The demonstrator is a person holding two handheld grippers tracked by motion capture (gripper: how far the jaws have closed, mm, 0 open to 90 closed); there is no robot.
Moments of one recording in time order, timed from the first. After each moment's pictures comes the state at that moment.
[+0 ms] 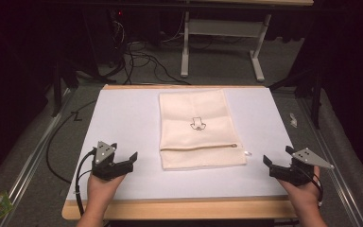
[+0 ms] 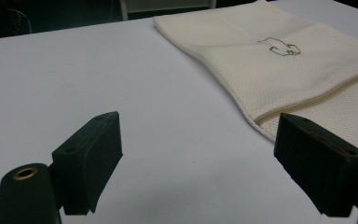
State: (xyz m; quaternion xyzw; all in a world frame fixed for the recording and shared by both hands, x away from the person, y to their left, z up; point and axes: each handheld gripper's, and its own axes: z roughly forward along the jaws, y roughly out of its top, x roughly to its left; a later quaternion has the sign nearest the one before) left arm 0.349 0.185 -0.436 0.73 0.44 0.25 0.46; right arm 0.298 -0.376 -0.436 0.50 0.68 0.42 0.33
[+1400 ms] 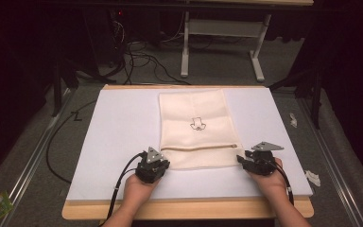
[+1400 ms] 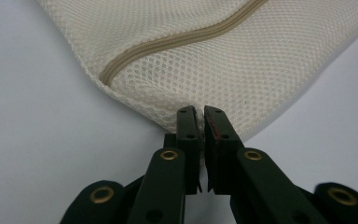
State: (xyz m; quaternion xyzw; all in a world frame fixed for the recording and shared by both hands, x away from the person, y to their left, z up) left arm 0.360 0.079 -0.481 0.83 0.38 0.13 0.40; right arm 0.355 -0.309 -0.478 0.50 0.77 0.33 0.21
